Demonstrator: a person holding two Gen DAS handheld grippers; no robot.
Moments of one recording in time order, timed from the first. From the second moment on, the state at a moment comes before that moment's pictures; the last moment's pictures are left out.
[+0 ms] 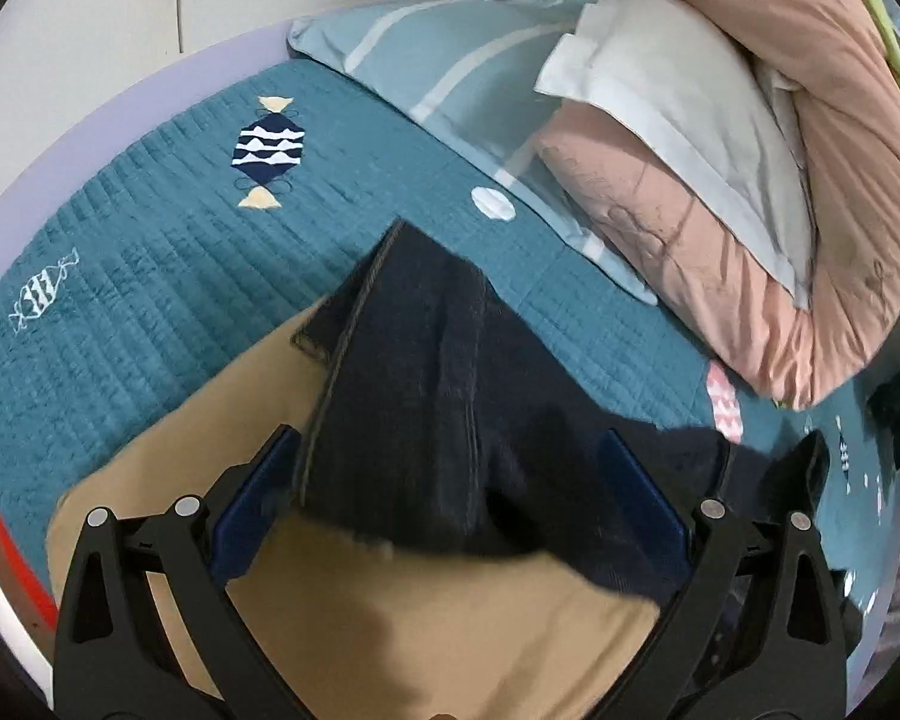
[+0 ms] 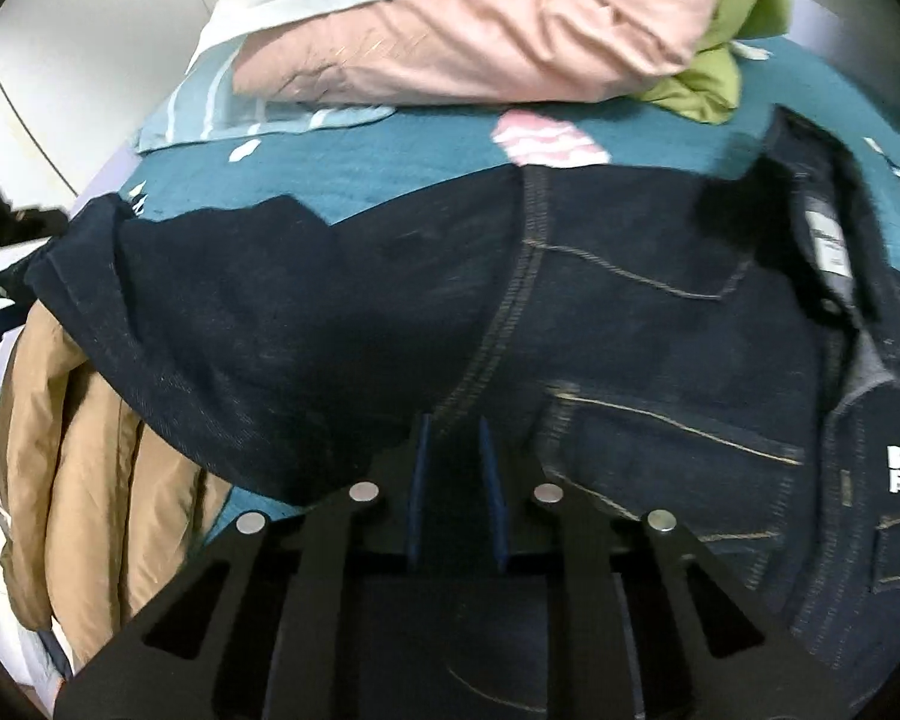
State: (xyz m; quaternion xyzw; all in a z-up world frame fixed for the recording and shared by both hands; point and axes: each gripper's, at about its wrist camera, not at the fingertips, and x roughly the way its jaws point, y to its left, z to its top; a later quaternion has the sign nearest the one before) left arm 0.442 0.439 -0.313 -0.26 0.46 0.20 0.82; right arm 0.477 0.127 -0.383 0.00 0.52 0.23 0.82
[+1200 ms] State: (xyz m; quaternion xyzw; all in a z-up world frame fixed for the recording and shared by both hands) left arm 0.513 0.050 -0.265 -0.18 0.49 -0.14 0.84; right arm 0.397 -0.241 -0.324 0.16 0.47 0.10 0.86
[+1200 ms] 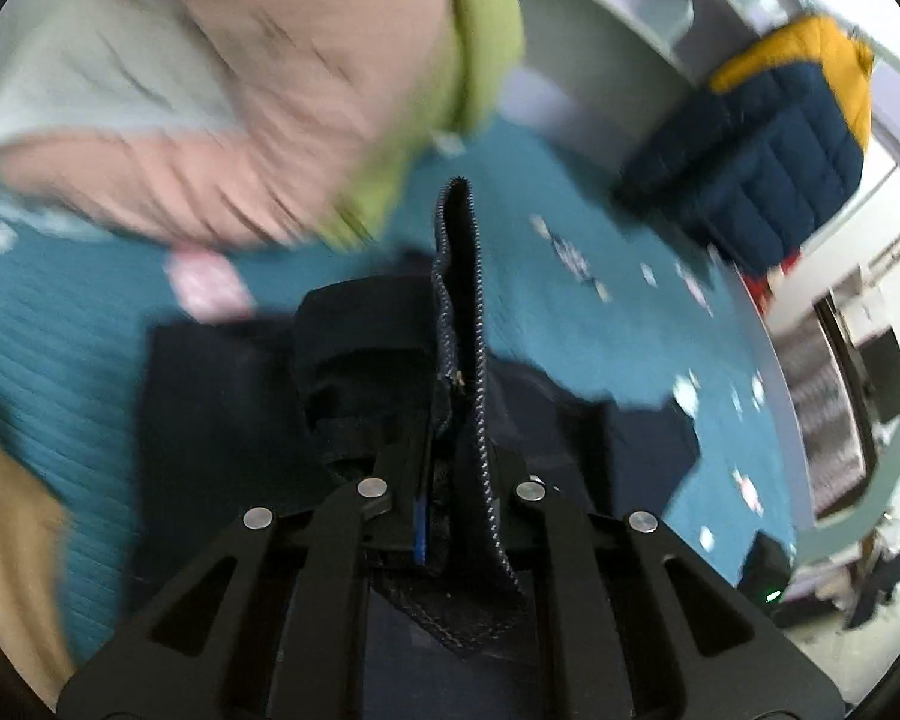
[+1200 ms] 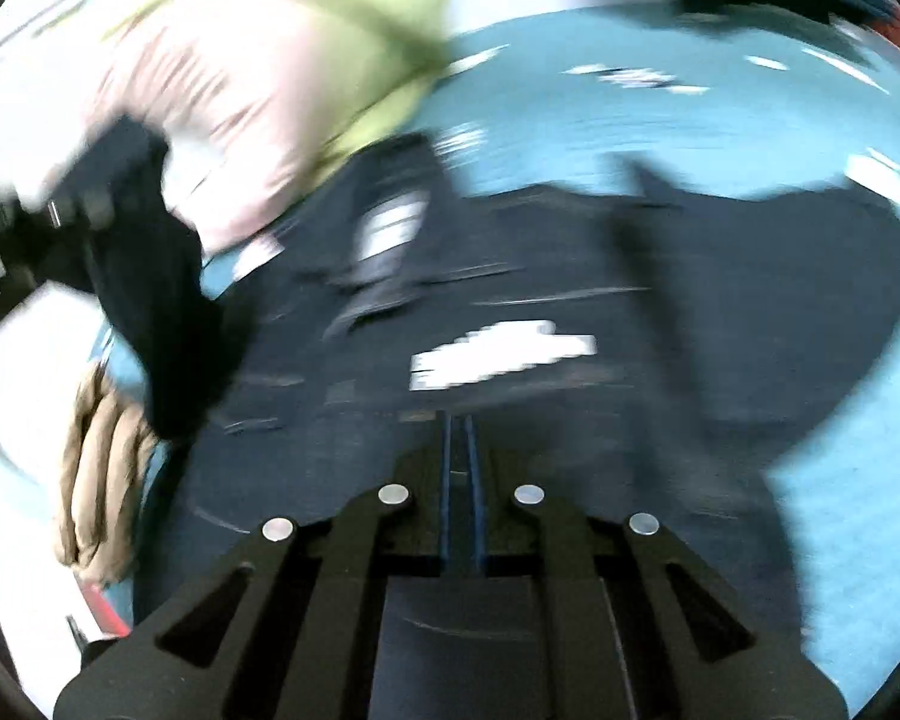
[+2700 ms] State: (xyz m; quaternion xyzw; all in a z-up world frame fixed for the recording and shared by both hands) left arm 0.487 0.149 -0.347 -0.12 0.54 0.04 0.83; right arm 0.444 -0.449 -0.292 0.35 0.26 -0.03 0.90
